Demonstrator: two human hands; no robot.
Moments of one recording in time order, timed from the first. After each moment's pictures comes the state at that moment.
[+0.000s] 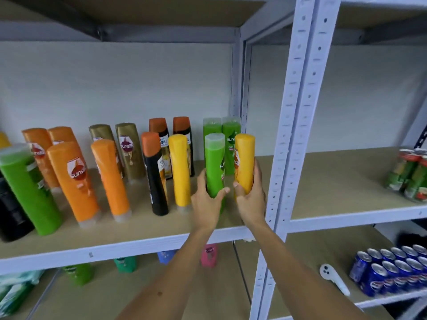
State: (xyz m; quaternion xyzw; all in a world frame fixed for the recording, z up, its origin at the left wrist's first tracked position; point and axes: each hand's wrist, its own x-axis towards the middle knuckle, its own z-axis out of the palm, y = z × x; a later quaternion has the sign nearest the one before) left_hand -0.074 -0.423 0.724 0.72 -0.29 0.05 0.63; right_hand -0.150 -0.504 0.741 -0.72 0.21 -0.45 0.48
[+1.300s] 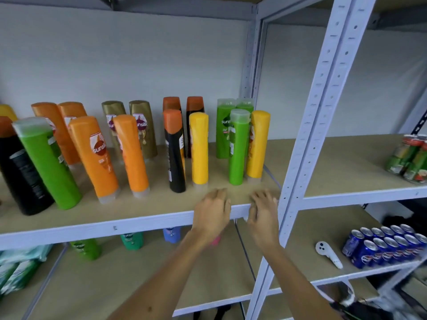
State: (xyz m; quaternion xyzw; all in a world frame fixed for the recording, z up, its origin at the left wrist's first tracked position) left_hand -0.075 -0.353 0.682 0.83 -0.45 0.13 0.29; right_hand -0.178 -0.463 0.652 -0.84 0.28 -0.41 0.21
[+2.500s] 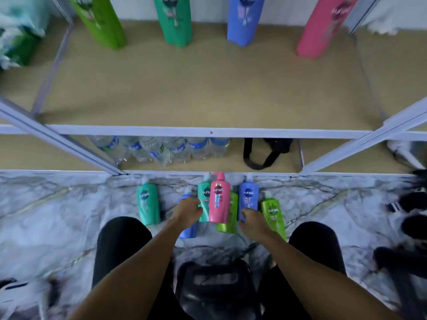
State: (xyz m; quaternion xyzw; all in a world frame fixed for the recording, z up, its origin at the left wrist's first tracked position) left_hand -0.073 -0.029 0.055 0.89 -0.19 -0.40 0.15; right_hand -0.206 -0.201 0.081 -0.83 0.33 0.28 0.36
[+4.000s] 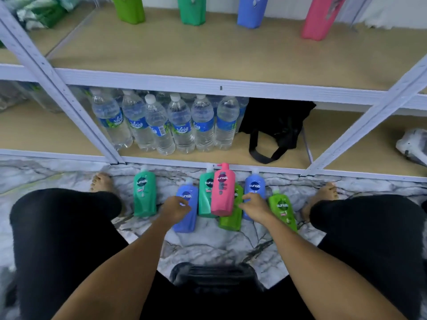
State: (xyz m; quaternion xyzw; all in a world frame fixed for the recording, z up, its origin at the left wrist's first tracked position) left_hand -0.117 0.049 -0.099 0.88 -0.01 -0.31 0.36; right_hand -0.239 -0.179 -0.024 -0.80 0.38 0.18 0.42
